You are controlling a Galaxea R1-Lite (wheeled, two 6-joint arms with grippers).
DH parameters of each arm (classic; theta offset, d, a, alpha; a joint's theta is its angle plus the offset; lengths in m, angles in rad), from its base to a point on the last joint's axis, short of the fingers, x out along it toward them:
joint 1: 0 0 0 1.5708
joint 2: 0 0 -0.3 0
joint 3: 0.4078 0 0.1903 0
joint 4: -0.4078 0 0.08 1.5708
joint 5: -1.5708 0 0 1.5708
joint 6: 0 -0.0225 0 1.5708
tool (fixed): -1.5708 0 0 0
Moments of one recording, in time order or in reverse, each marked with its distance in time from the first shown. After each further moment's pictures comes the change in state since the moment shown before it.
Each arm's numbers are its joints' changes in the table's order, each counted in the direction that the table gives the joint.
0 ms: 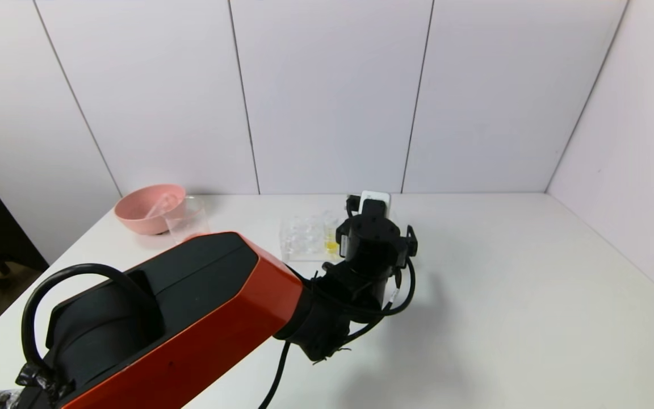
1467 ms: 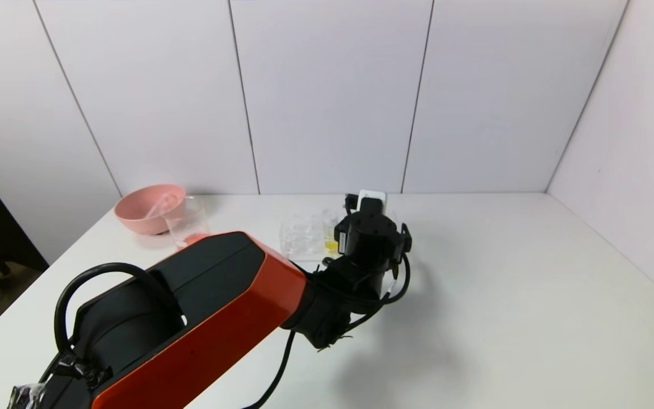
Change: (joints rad) left arm 0.031 -0.053 0.085 -0.045 0.003 0.001; right arm 0.000 0.000 0.000 0.000 0.000 0.000
